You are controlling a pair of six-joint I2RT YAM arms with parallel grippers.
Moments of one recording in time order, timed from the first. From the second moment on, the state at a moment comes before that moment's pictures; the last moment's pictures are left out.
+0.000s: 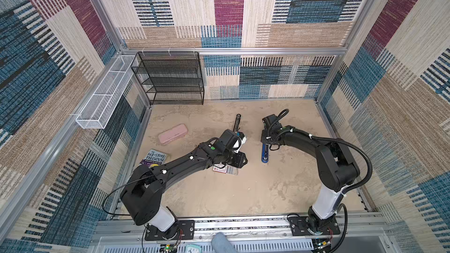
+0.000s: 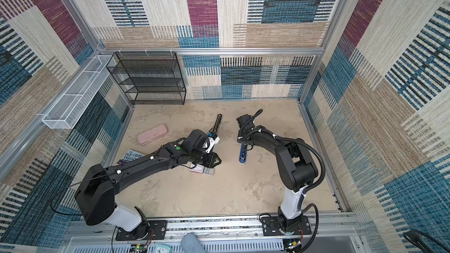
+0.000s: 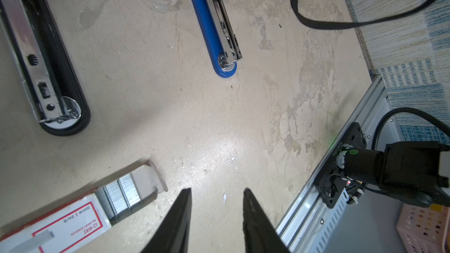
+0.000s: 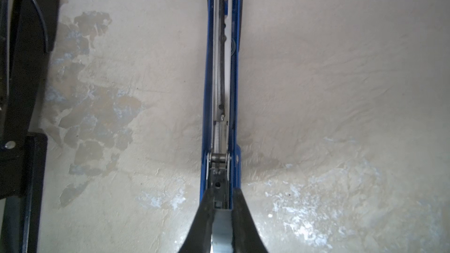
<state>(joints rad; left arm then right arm) -0.80 1.55 1.10 -0.46 0.28 -0.40 0.40 1.81 1.18 -0.42 0.21 0.54</state>
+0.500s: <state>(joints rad) -0.80 1.55 1.09 -0.46 0.28 -0.40 0.41 1.80 1.19 -0.42 0.21 0.54</state>
